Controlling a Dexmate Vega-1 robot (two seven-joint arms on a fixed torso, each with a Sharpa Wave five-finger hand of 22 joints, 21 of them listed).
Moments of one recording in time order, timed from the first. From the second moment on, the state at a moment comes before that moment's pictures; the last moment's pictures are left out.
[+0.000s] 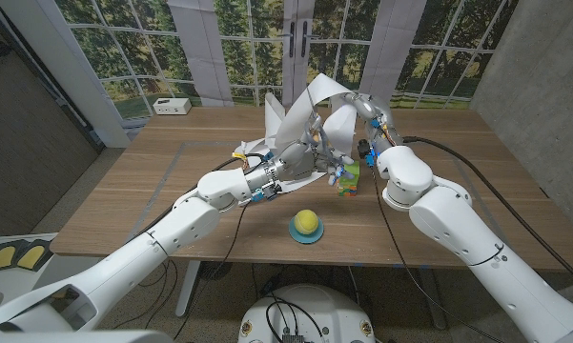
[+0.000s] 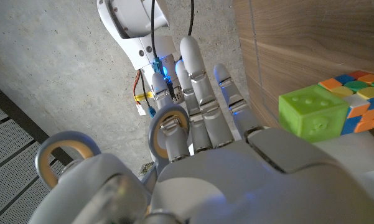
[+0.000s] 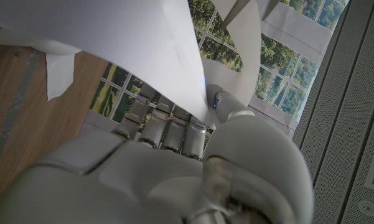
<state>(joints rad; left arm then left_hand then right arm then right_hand) 0.83 0.65 0.62 -1.78 -0.70 -0.19 -0.57 0.23 -0.14 -0.34 0.12 0.55 0.98 0.05 0.20 0.21 0.84 0.08 0.79 0.83 1.07 -0.09 0.73 0.62 0.57 0.06 0.46 0.23 -1.02 -0.56 -0.39 -2.24 0.49 -0.29 -0.56 0.76 0.18 0.55 -0.13 0.37 0.99 0.02 0.19 0.54 0.76 -0.11 1.10 0.89 0.66 -0.06 0.52 1.05 0.15 0.07 0.95 0.19</state>
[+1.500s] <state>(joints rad) 0.84 0.65 0.61 -1.77 -0.71 -0.21 -0.59 0.23 -0.14 -0.34 0.12 0.55 0.98 0.05 0.20 0.21 0.84 0.08 0.79 0.83 1.07 -0.09 0.73 0.62 0.57 0.06 0.45 0.23 -1.06 -0.57 -0.39 -2.27 0.52 -0.30 -0.56 0.76 0.18 0.55 -0.14 0.38 0.99 0.02 0.20 0.54 0.76 -0.11 1.12 0.89 0.67 -0.06 0.53 1.05 0.16 0.07 0.96 0.19</state>
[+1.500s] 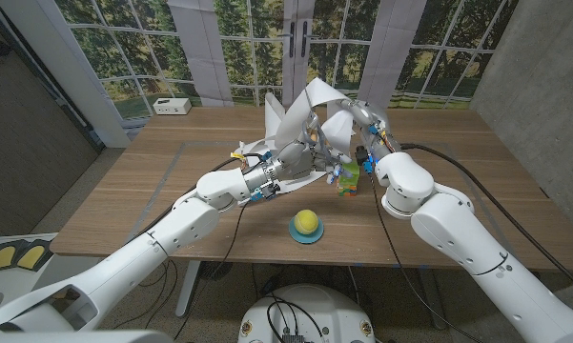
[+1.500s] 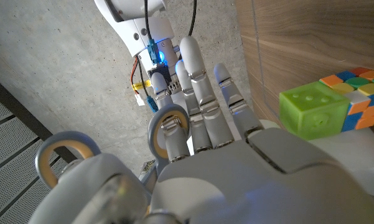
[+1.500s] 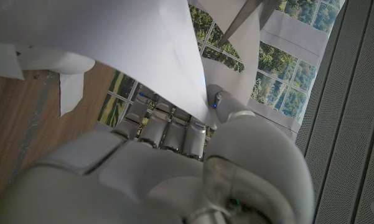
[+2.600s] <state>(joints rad) 0.86 0.65 0.60 -1.78 -0.71 -0.23 -0.57 0.25 -0.13 -0.34 0.13 0.55 0.98 0.05 0.20 0.21 0.84 0.08 0.79 0.82 1.07 -0.10 0.74 0.62 0.58 0.06 0.45 0.23 -1.08 -0.58 -0.40 -2.30 0.52 -0.29 -0.57 0.77 0.19 0.54 -0.15 0.39 0.99 0.02 0.20 0.55 0.77 -0.11 1.14 0.90 0.68 -0.07 0.57 1.06 0.17 0.08 0.96 0.19</state>
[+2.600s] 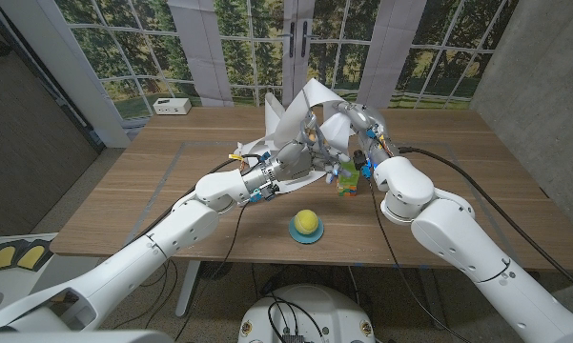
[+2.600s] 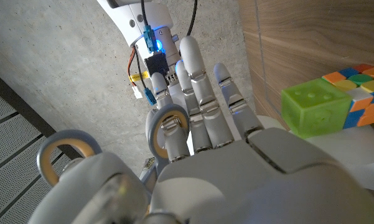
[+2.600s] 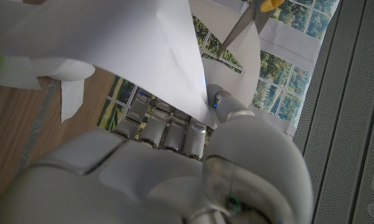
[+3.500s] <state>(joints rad) 0.87 0.66 0.59 -1.79 -0.72 -0.23 -0.56 0.29 0.01 -0.29 0.15 0.52 0.98 0.05 0.21 0.21 0.86 0.07 0.81 0.83 1.09 -0.11 0.75 0.62 0.59 0.05 0.46 0.23 -1.09 -0.57 -0.41 -2.31 0.51 -0.30 -0.57 0.77 0.19 0.54 -0.15 0.39 0.99 0.02 0.20 0.54 0.77 -0.11 1.14 0.89 0.68 -0.07 0.57 1.06 0.17 0.08 0.96 0.18</state>
